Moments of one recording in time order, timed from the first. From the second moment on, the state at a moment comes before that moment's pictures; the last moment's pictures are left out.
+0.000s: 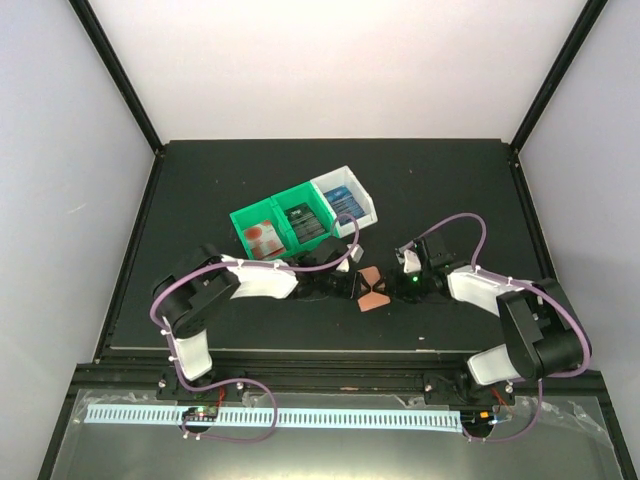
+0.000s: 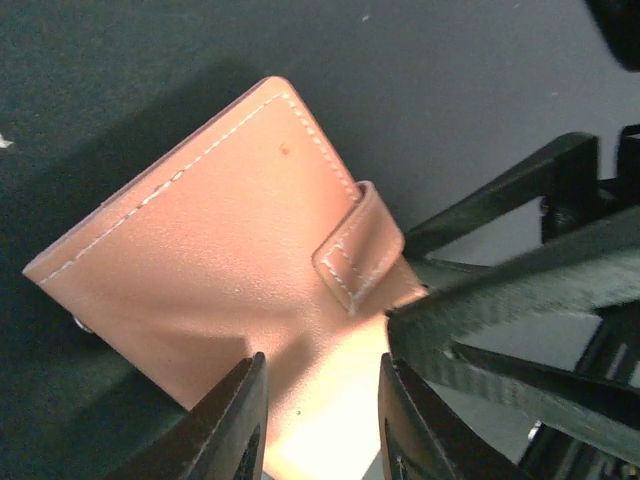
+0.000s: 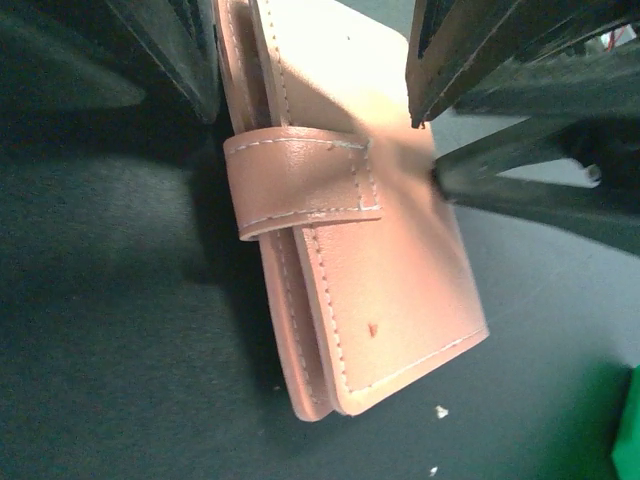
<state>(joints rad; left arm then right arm) -0.89 1.80 0.90 0.11 0.32 -0.73 0.36 1.43 0.56 -0.24 -0.55 0.52</state>
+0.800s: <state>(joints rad) -0.89 1.81 0.90 0.07 0.26 -0.76 0.35 1.40 0.50 -0.06 -0.72 0.61</state>
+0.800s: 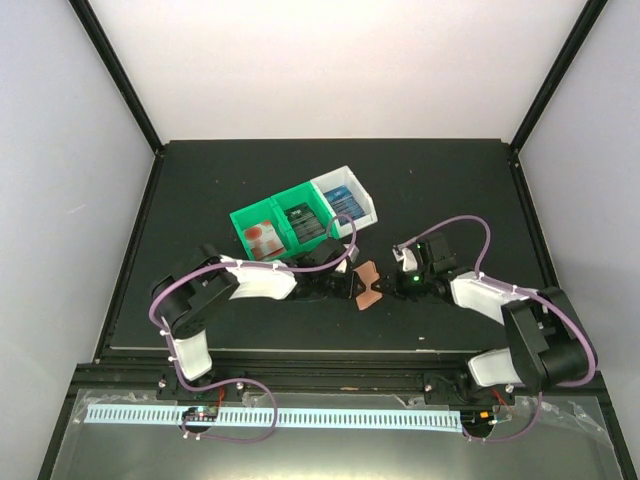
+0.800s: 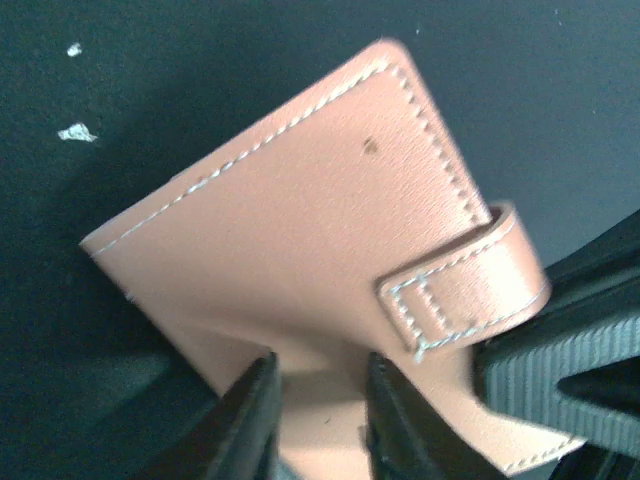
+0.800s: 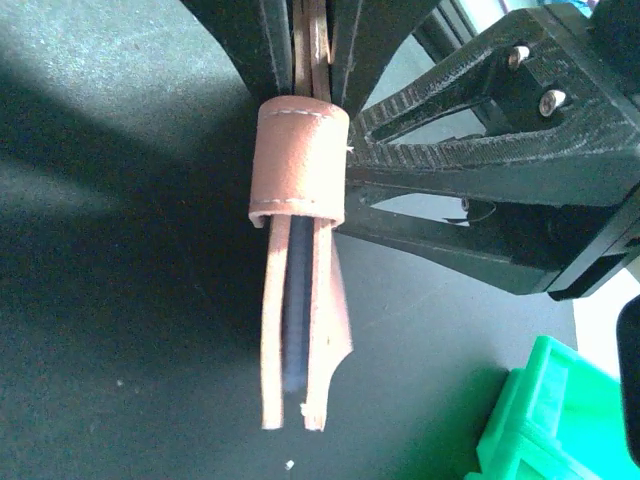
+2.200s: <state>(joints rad) -0.75 1.39 0.68 -0.03 0.01 -0.83 0.74 1.49 1.00 -0.66 0.00 0.48</state>
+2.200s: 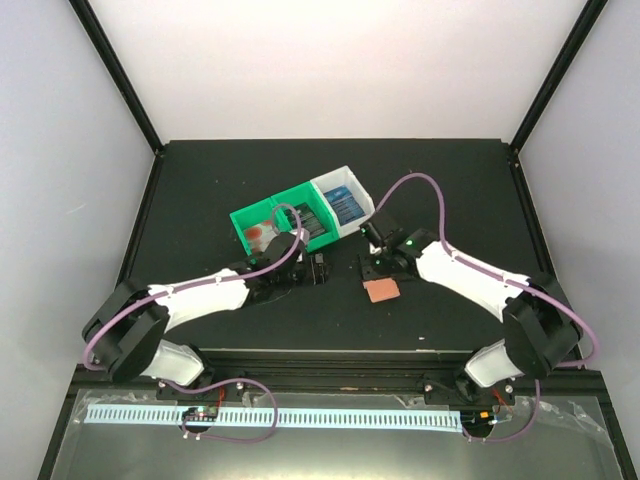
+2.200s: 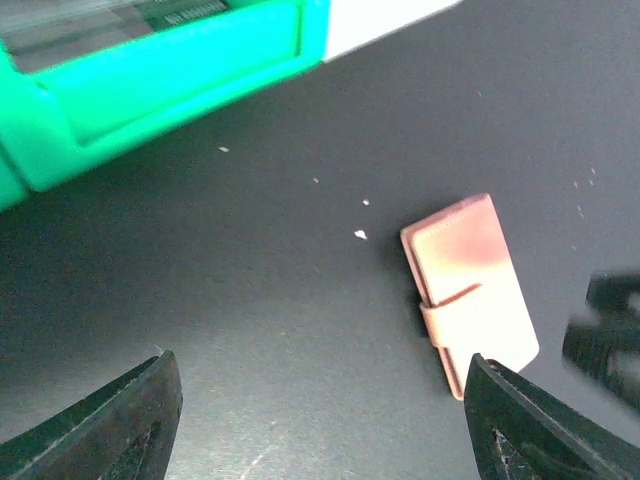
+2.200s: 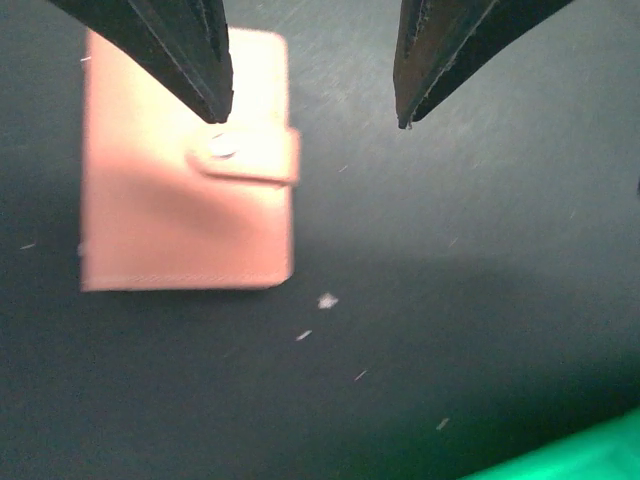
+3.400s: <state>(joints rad) -0.89 1.89 1.06 -0.06 0.28 -0.62 0.32 1.50 0.65 -0.27 -0.44 0.46</state>
